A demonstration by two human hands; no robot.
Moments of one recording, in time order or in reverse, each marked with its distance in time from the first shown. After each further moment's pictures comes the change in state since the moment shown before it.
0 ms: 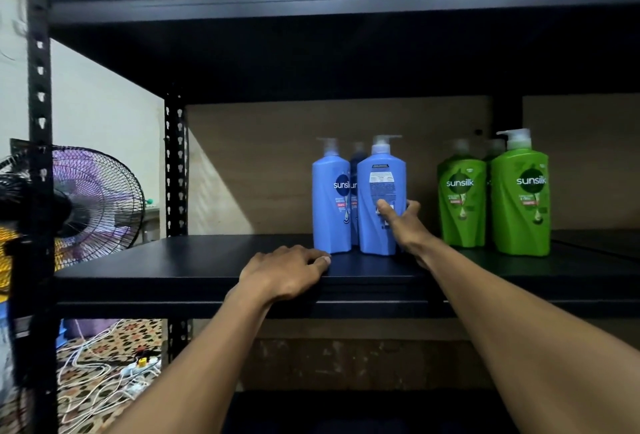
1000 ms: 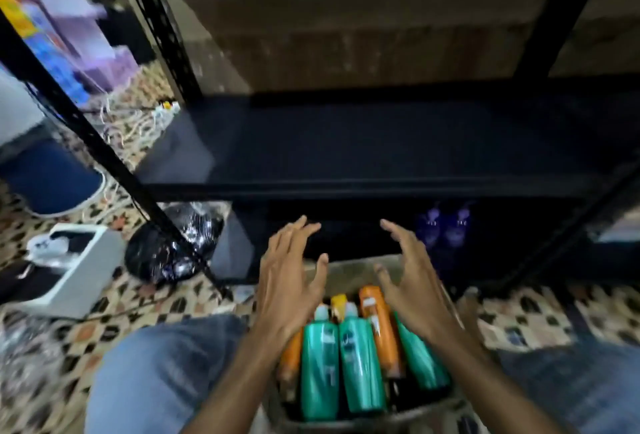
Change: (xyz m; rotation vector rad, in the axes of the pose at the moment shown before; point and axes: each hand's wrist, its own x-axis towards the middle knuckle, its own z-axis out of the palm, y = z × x) left_hand -0.296 -0.021 0.401 -0.467 0.184 -0.128; right_hand -0.461 0.325 0.015 -0.405 -0.272 0.056
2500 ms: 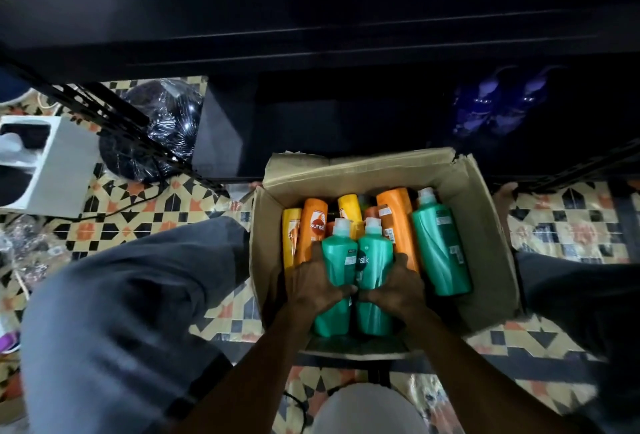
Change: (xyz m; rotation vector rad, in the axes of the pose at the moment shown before) left_hand -0.130 -0.118 0.169 0.023 -0.799 -0.727; right_hand -0.102 0.138 0.144 -0.141 -0.623 0.966
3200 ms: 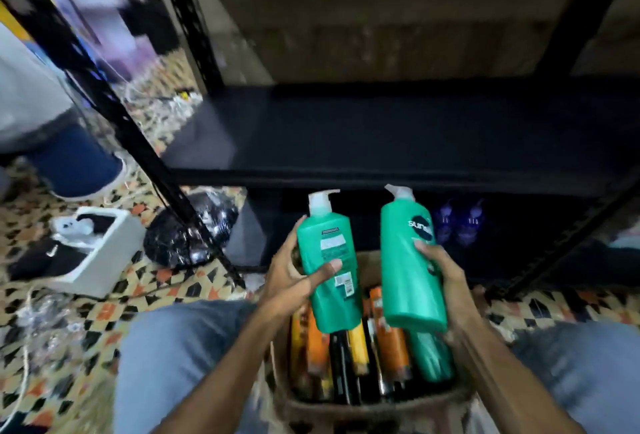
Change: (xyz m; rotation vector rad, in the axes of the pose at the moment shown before) left_hand -0.114 0.082 -0.170 -0.782 0.319 0.602; right_hand -0.171 -0.088 -0.158 1.235 -0.261 -0.381
